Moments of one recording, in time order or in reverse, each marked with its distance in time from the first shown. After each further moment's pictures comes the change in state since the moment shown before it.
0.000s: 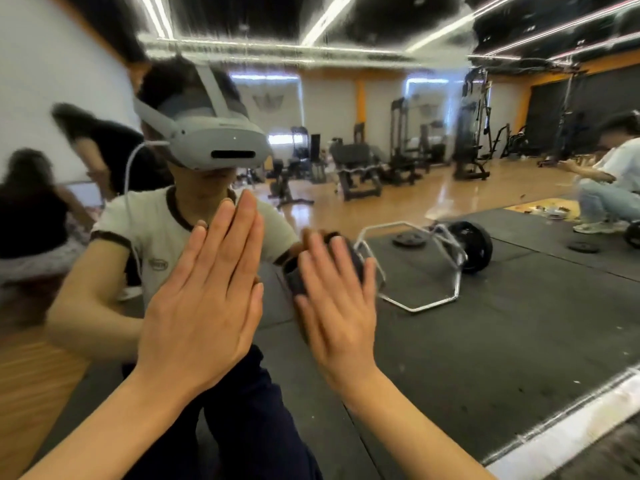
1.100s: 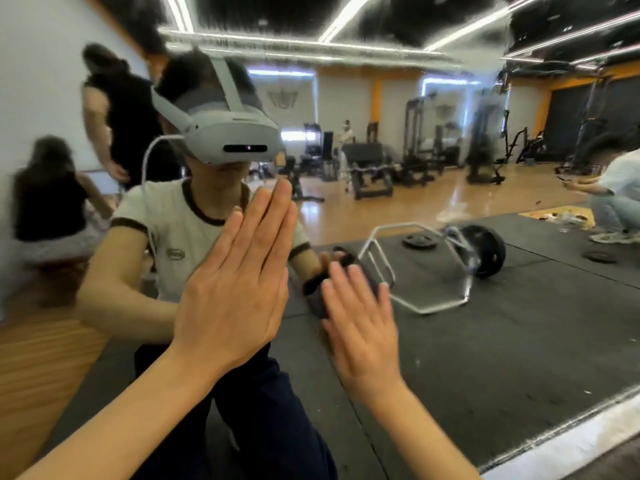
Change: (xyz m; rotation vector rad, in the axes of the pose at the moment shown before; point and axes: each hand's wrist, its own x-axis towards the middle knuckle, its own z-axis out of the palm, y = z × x) left_hand -0.003 -0.001 0.004 0.015 0.018 0.020; right_hand -0.040 0.009 -0.003 -0.109 -0.107 -0.096
